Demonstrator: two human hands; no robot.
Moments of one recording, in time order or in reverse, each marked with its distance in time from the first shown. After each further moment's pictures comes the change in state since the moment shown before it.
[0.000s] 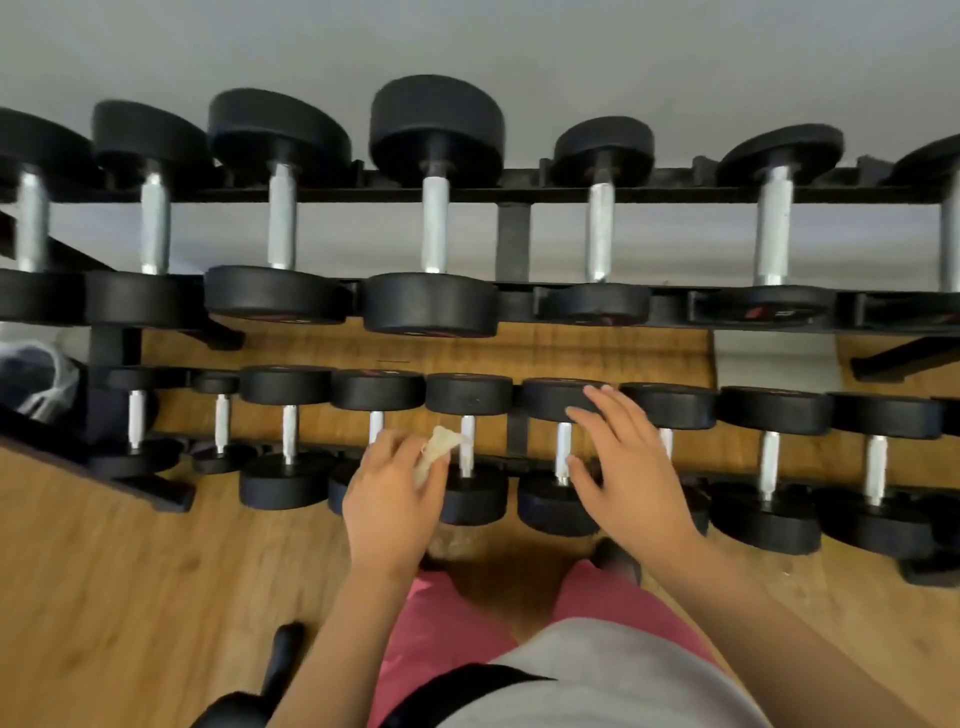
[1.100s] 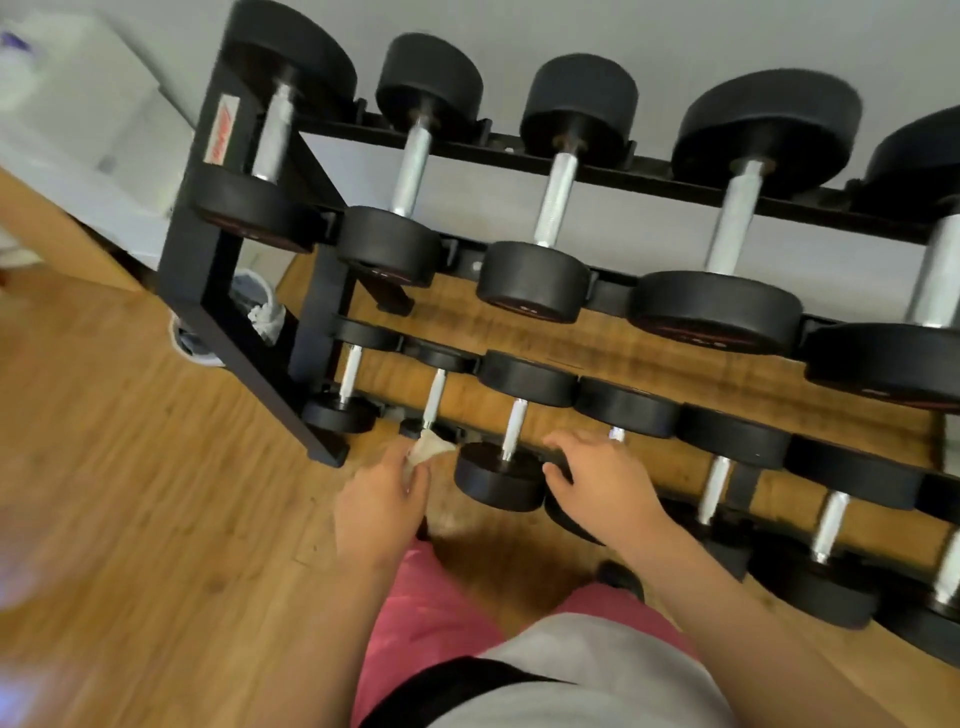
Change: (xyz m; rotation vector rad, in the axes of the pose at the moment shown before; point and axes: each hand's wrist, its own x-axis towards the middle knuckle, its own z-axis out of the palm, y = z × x) left_hand 0.068 -0.418 -0.171 -0.003 -0.011 -0.304; right_hand 0.128 -0.414 0.217 -0.145 -0.392 -0.141
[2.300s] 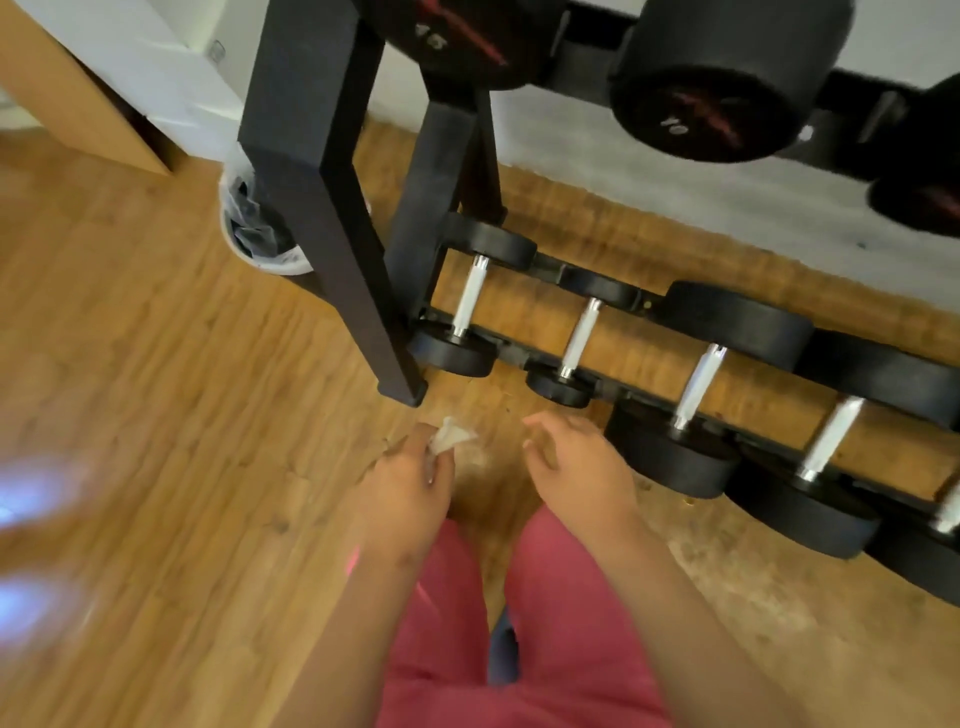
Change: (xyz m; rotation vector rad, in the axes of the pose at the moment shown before) left_hand 0.089 -0.288 0.041 -0.075 -0.083 -0.103; right_hand 0.141 -0.220 0.225 0.239 -0.079 0.101
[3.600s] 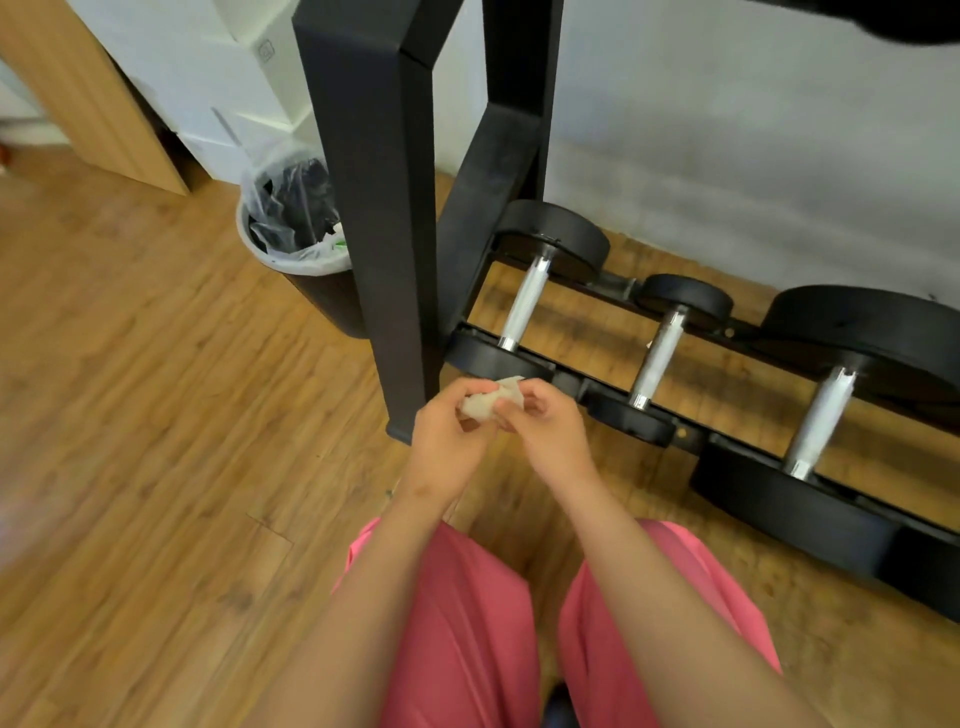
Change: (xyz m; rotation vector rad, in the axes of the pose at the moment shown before) left_hand 0.112 -0.108 0.115 -0.797 -0.001 0.167; right_hand 0.150 0.007 0.193 0.826 0.190 -0.057
